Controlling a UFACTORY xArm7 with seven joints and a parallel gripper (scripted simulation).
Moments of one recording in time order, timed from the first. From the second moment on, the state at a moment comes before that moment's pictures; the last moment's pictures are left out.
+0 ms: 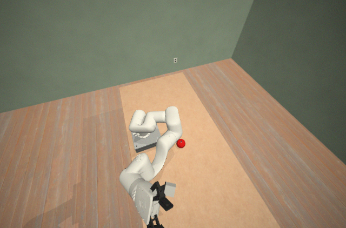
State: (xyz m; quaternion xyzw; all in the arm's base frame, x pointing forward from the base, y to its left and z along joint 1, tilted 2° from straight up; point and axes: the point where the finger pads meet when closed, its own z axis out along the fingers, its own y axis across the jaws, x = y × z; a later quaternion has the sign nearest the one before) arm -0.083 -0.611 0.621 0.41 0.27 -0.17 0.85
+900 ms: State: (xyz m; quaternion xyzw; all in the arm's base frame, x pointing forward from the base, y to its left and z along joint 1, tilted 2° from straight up) arm 0.070 -0.640 0.497 0.54 0.35 -0.01 0.77
